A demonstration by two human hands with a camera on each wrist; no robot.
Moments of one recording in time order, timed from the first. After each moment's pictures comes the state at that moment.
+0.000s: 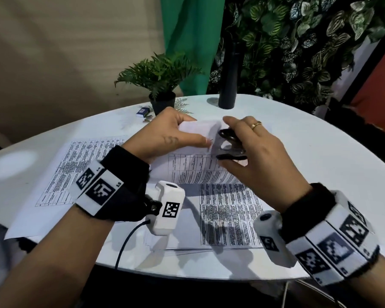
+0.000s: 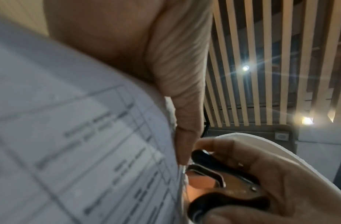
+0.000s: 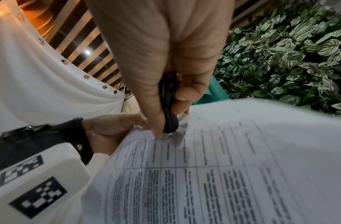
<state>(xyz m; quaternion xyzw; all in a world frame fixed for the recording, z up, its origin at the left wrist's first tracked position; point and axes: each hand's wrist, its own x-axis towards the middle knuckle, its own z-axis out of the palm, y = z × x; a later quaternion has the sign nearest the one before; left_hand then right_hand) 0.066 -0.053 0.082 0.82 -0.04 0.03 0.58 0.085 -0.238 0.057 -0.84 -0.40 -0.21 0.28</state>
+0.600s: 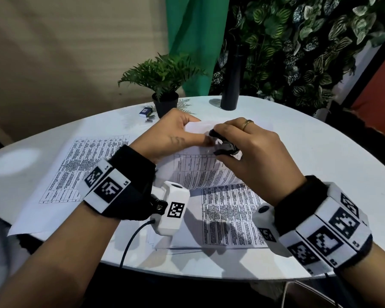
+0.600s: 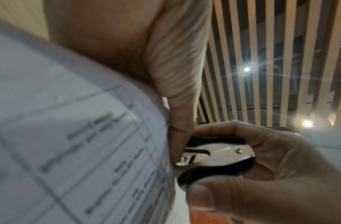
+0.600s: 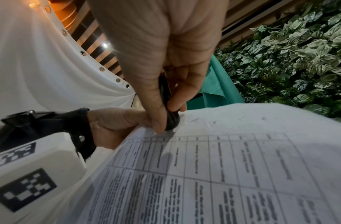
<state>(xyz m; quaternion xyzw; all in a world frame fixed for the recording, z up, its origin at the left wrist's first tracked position) 0.067 -0.053 0.079 0.81 -0.06 0.03 0.59 0.086 -0.225 0.065 -0.82 -0.46 -0.25 0.25</state>
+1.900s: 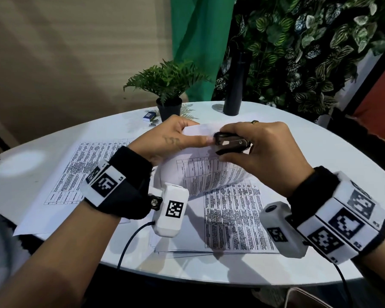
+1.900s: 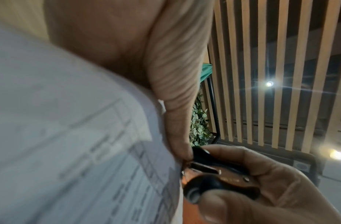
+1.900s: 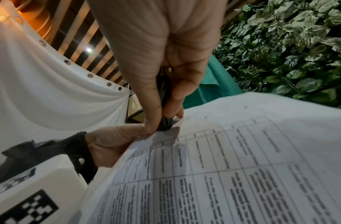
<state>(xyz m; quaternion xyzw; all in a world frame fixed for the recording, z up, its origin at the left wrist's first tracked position) 0.067 -0.042 0.078 0.75 -0.09 -0.02 0.65 0.097 -0.232 0.078 -0.81 -0.45 -0.21 0.30</state>
